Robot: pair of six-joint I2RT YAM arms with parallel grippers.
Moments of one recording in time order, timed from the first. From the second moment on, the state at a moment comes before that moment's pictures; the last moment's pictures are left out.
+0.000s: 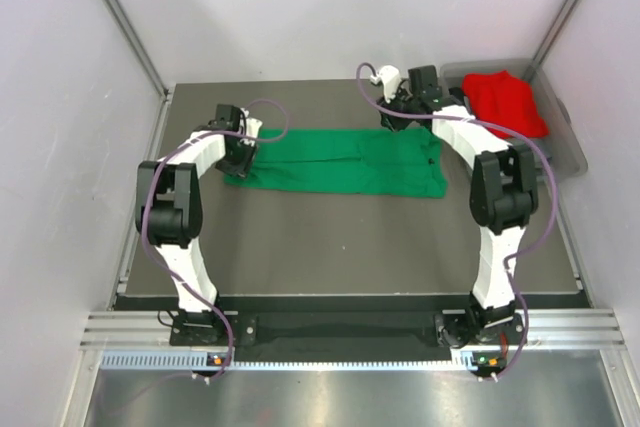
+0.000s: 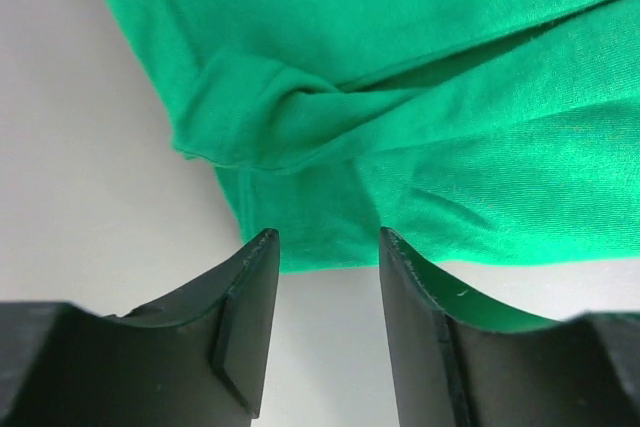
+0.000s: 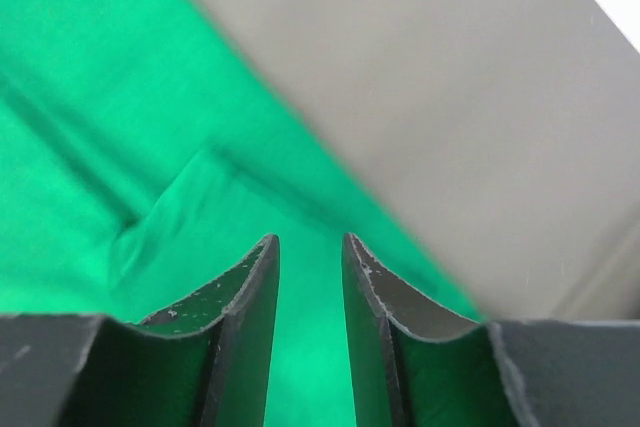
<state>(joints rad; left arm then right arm) -0.08 1.93 1.36 -0.57 -0.02 0.29 0.28 2.08 1.71 -0.34 -0.34 -0.46</state>
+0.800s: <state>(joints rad) -0.03 2.00 1.45 -0.59 -0.06 0.28 0.30 1.78 1.23 -0.37 -0.38 -0.52</state>
